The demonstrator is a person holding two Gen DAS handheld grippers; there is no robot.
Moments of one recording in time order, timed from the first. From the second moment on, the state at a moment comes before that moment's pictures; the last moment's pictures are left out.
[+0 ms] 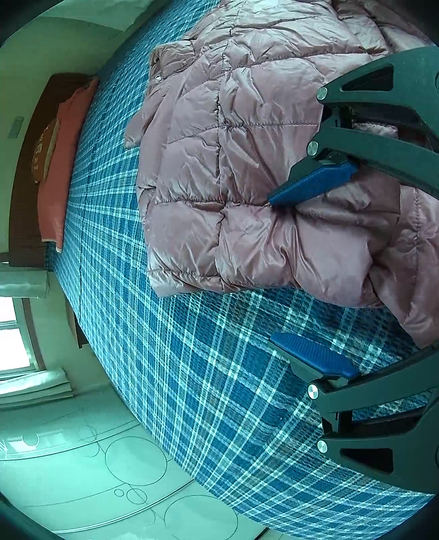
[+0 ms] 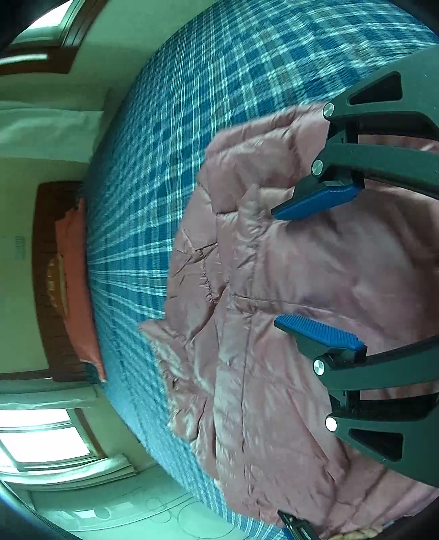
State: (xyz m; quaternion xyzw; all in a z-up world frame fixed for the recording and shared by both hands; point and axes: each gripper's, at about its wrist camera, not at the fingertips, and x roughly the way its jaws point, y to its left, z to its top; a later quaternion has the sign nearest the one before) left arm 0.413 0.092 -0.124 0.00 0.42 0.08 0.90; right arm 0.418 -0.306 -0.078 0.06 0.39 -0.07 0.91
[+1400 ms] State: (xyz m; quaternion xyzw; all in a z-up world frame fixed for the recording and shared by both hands) left arm 0.018 0.214 -0.123 -0.39 0.44 0.03 0.81; right arm 0.018 -0.413 -0.115 0.41 0.39 -0.04 0.82
